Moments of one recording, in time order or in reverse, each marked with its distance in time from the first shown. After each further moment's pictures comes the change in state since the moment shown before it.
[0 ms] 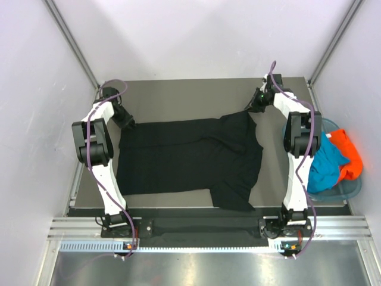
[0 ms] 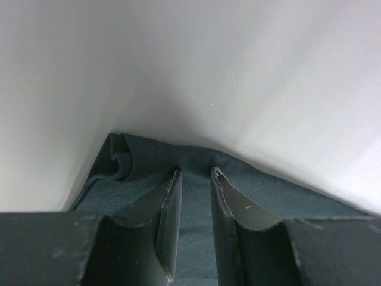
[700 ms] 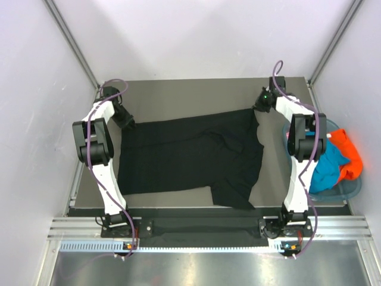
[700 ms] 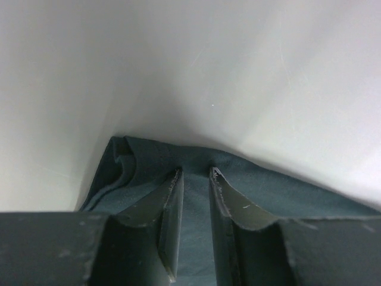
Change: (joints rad) left arm 0.000 0.011 0.019 -0.018 -0.017 0.010; right arm -0.006 -0.144 -0.211 0.175 0.247 0.066
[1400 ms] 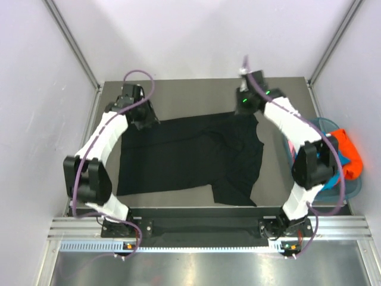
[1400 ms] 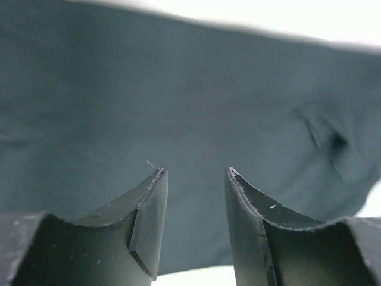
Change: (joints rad) left arm -0.305 -0.536 -0.256 -0.046 -0.036 0.035; right arm 0.250 -0.338 -0.001 -0.373 0.187 -0.284
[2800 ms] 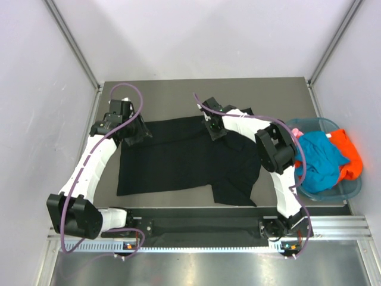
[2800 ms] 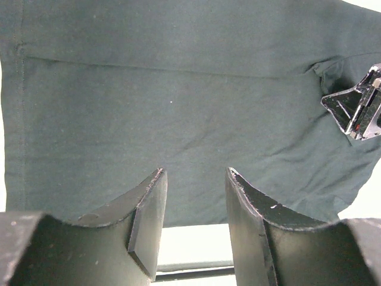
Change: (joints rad) left arm -0.017 -0.359 -0.229 -0.100 -0.020 -0.029; right arm 0.335 0.336 0.024 0.015 0.119 -0.163
